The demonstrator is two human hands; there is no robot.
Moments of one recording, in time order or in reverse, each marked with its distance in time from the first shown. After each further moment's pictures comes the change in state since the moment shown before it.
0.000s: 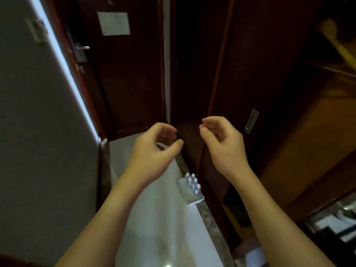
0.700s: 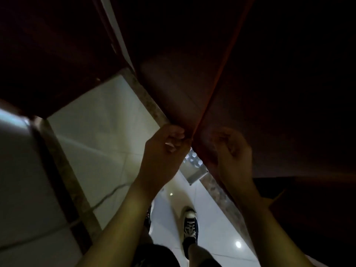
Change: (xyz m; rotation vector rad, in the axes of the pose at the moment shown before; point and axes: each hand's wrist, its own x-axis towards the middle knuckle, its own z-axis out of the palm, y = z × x) left_hand 0.384 -0.413 0.260 -0.076 -0.435 -0.329; right_hand 0.282 0.463 0.124 0.006 0.344 0.667
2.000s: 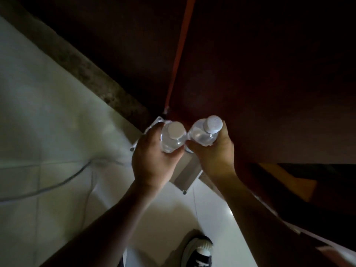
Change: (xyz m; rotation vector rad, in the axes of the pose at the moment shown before) left_hand 0.152 -0.517 0.268 0.293 0.023 0.210; right_hand 0.166 0.545 0.079 -0.235 0.284 0.245
